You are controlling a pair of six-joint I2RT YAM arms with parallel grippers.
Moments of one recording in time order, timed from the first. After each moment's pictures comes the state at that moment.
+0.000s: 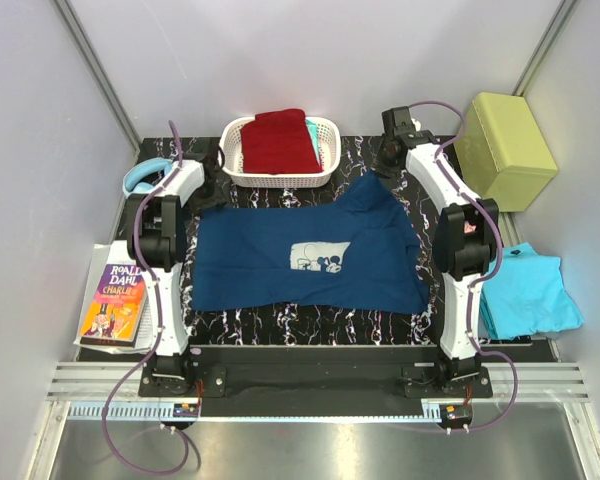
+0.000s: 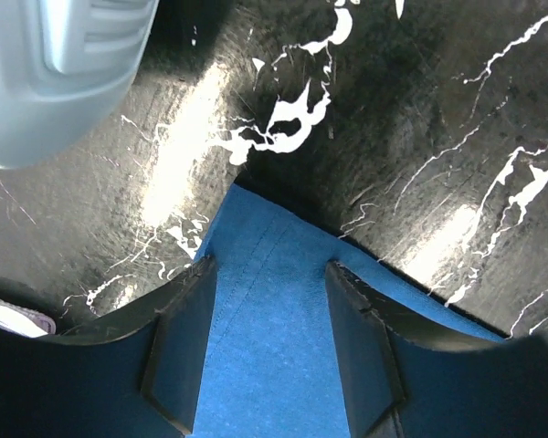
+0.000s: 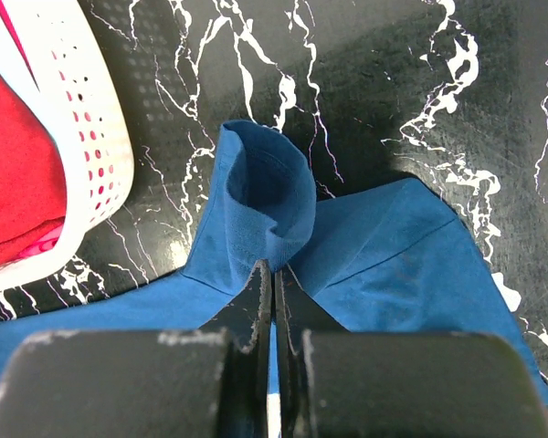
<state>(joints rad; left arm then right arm) -0.07 2.24 1.80 -0.81 -0.26 -0.54 0.23 2.17 1.99 -0.73 0.11 0.59</state>
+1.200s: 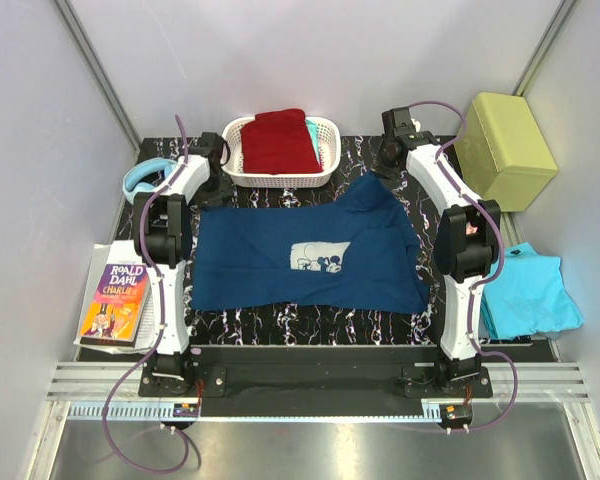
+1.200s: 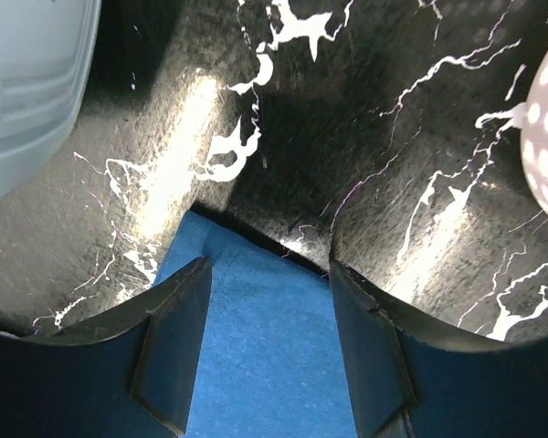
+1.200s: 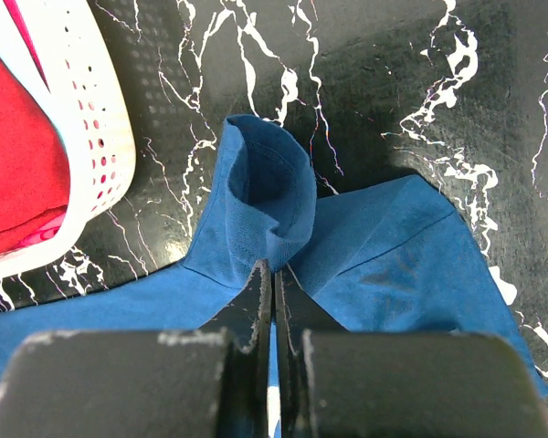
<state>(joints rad) -0.09 2.31 1.94 -0.86 -0.25 -0.54 0.24 2.14 1.96 -0.72 0.11 0.57</state>
